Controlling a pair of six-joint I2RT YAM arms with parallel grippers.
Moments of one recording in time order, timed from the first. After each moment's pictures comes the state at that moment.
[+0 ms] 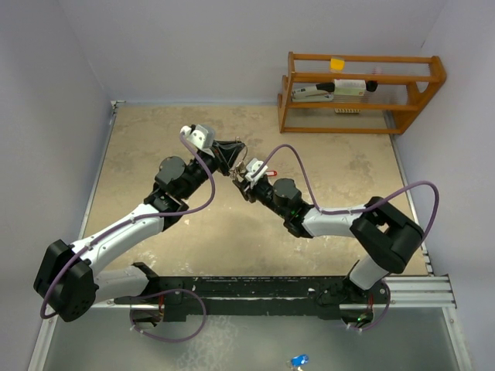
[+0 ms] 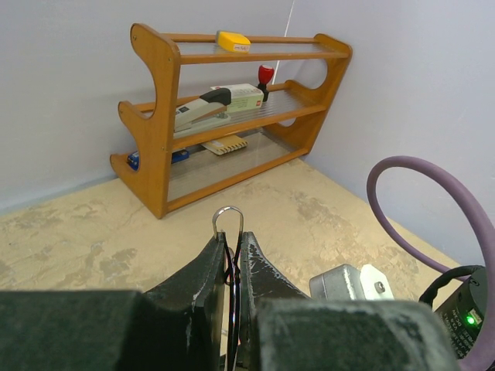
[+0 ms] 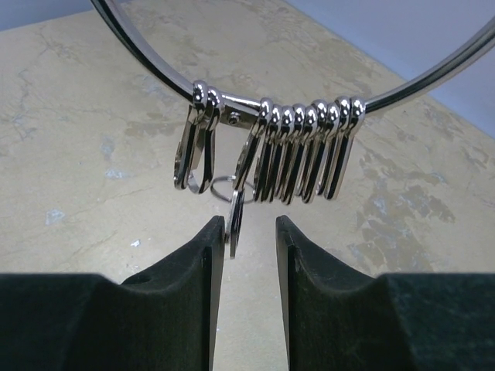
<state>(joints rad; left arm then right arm) -0.64 1.17 0.76 0.62 0.10 -0.23 0.86 1.60 0.66 0.89 0.04 -0.13</state>
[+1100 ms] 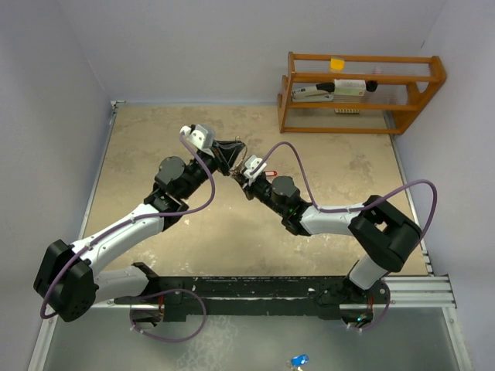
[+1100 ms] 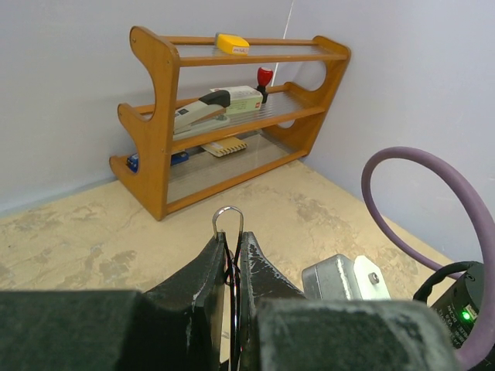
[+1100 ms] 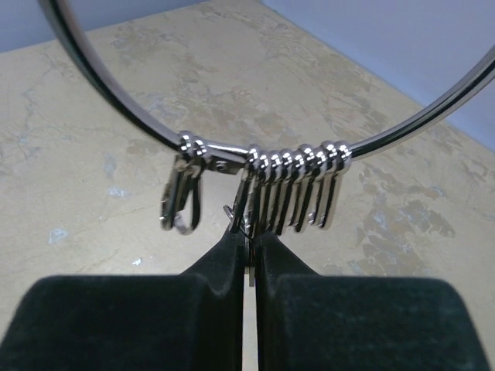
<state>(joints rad) -0.64 1.17 0.76 0.63 0.10 -0.23 0.86 1.62 0.70 0.90 0.04 -0.12</state>
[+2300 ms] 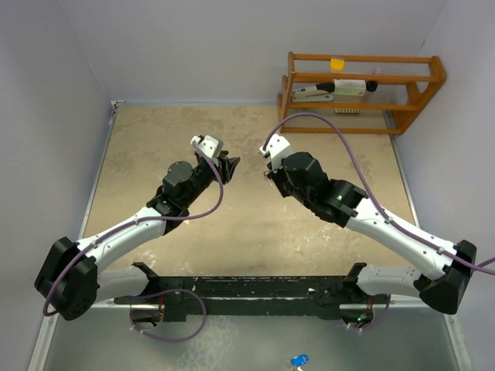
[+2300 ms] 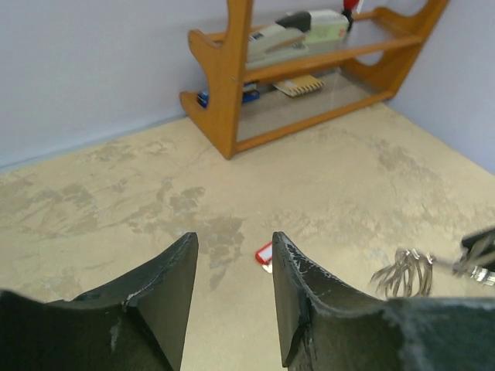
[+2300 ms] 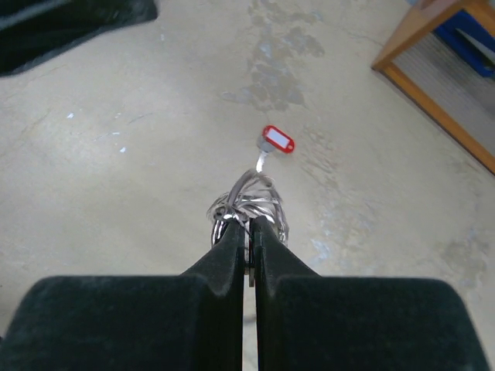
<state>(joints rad) -0.64 1.19 0.69 0.53 -0.05 -0.09 0.90 1.19 1.14 -0.48 0.36 -0.07</state>
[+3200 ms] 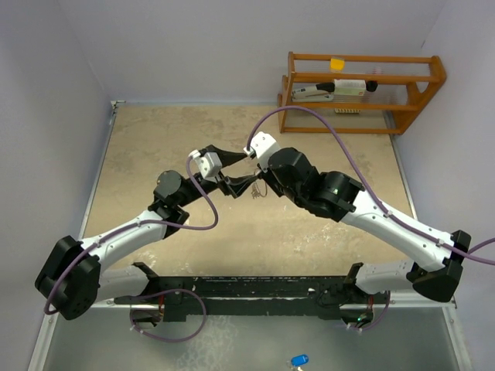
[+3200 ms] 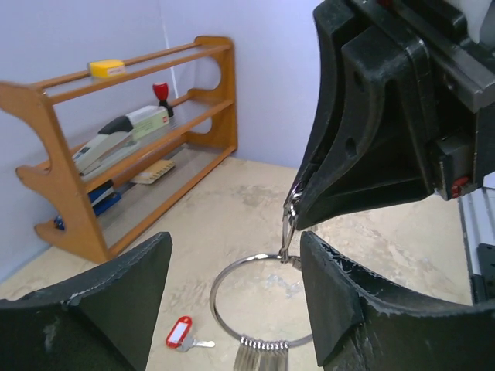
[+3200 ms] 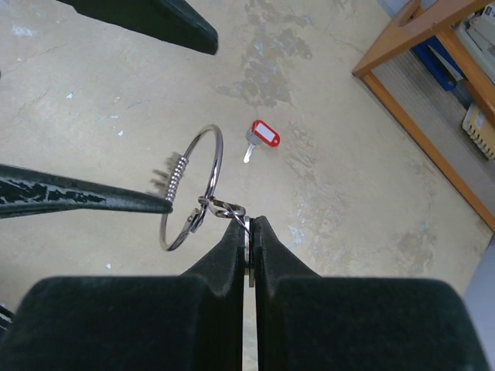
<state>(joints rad) -0.64 1.18 0.61 0.87 0.45 -0.08 0.99 1.27 1.38 -0.73 0.48 -0.09</state>
